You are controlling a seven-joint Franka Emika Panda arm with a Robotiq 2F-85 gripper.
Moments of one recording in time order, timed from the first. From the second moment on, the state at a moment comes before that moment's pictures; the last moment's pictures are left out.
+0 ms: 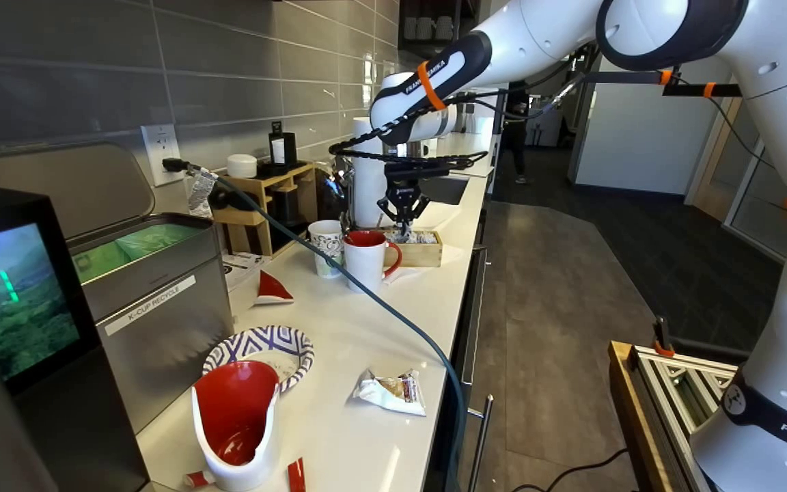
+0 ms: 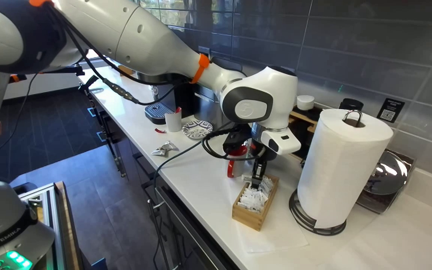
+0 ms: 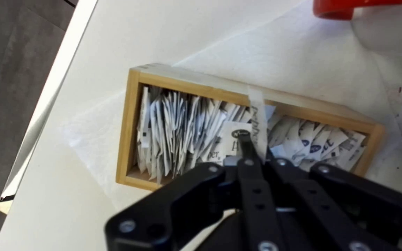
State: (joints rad) arm -0.27 0.59 -0.26 -1.54 0.09 2.05 0.45
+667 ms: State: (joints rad) arm -0.25 0.68 -0.29 -1.44 0.07 2.06 0.60
